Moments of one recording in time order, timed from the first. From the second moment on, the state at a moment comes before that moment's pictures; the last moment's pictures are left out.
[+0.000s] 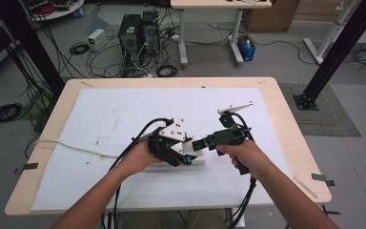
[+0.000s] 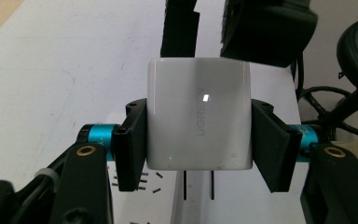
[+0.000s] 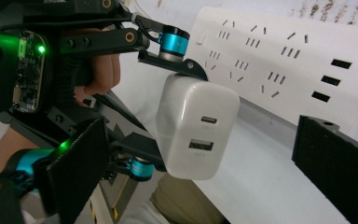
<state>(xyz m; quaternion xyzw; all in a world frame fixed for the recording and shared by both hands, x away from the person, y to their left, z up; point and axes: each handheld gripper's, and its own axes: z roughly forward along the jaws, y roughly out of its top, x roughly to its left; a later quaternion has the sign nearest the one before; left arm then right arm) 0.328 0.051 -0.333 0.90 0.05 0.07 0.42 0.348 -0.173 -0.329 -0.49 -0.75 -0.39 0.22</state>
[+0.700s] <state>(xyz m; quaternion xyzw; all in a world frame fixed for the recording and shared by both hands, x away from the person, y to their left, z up) 0.328 0.050 -0.332 0.90 0.05 0.08 0.43 0.357 -0.170 -0.341 -0.49 -0.72 -0.40 0.28</state>
